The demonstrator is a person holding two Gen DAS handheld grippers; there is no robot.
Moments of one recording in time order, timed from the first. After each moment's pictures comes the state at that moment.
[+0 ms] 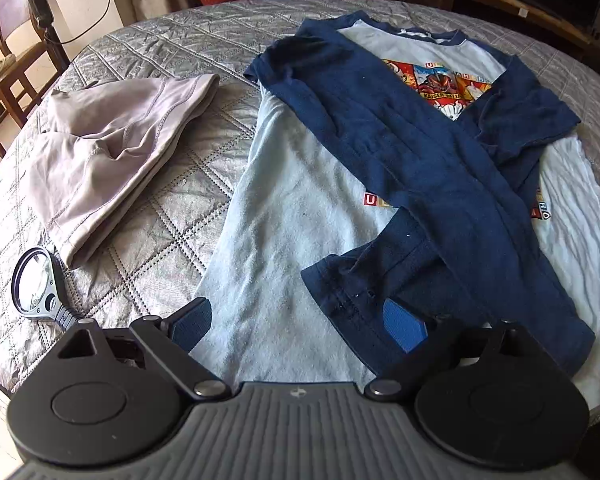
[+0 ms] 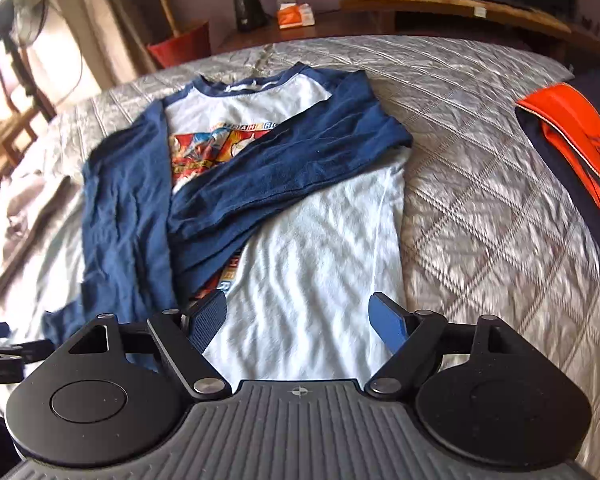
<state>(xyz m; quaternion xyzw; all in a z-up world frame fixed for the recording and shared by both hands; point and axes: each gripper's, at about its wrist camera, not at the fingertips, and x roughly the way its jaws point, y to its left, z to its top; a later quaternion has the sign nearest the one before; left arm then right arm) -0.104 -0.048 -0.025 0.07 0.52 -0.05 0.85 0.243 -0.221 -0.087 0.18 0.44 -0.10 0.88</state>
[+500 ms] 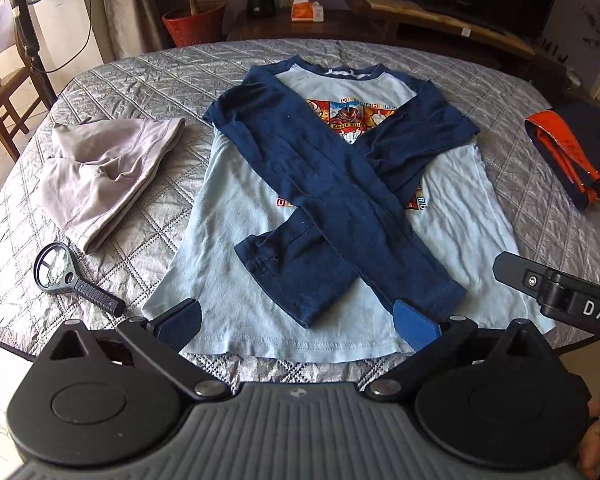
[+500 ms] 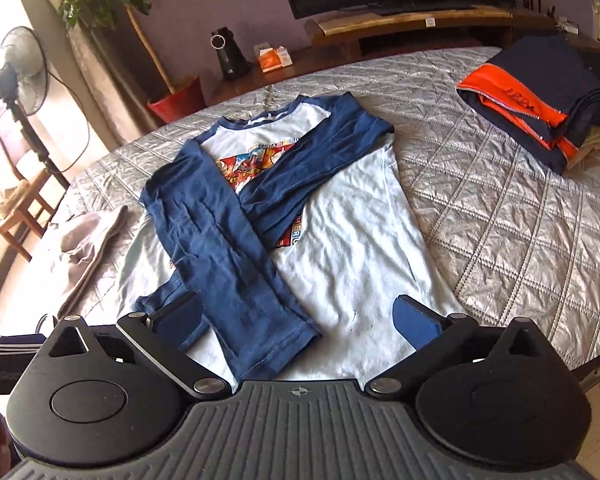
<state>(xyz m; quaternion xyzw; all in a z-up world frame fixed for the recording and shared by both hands) -0.164 -0.079 0.038 0.05 0.49 -0.10 0.86 0.158 -0.149 -0.046 0.25 0.38 -0.14 0.88</state>
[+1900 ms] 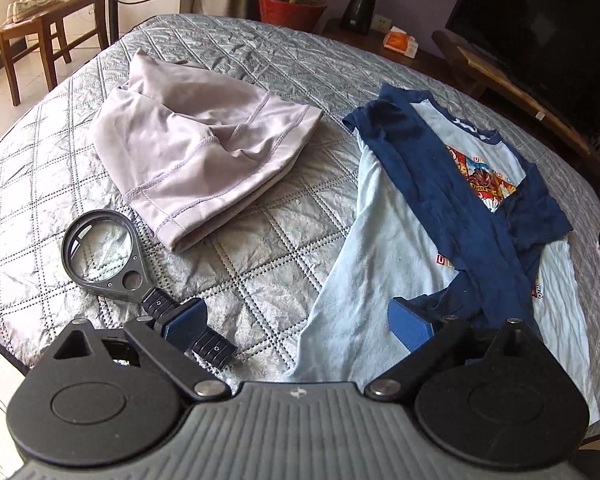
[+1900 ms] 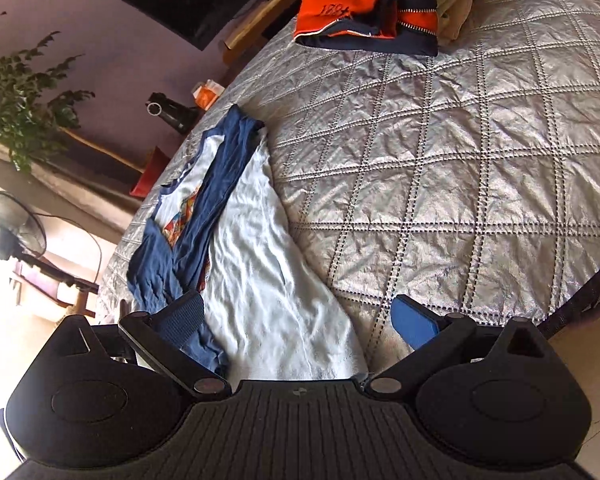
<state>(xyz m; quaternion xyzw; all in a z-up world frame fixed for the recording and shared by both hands) -0.087 0.055 -0.025 -0.10 0.47 -0.05 0.87 0.086 -0.280 -0.132 0.48 0.30 -0.14 0.81</state>
